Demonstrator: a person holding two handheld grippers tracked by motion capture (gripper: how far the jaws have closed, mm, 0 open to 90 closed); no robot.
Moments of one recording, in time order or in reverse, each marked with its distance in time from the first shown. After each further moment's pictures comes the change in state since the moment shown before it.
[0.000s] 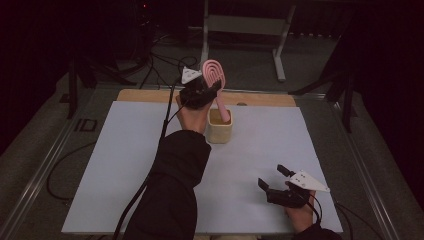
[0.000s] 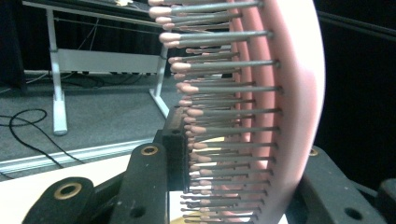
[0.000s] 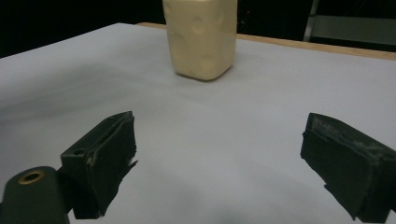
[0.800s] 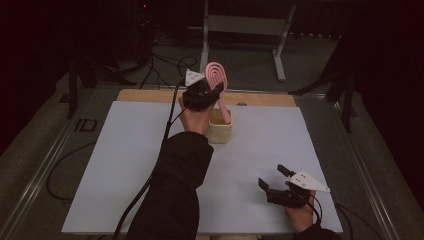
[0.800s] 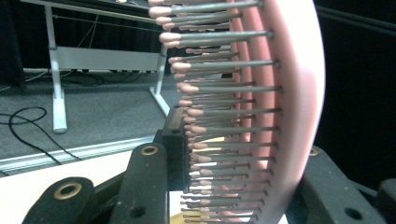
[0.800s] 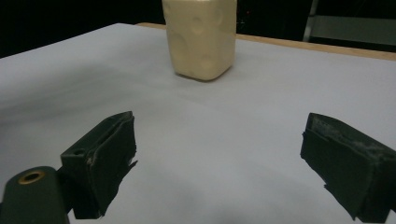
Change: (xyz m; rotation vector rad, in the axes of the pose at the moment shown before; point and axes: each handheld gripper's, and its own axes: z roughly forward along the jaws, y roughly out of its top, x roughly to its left) left arm -0.004 -0.007 0.006 0.011 0.003 0.006; right arm 0.000 0.000 0.000 0.000 0.001 0.001
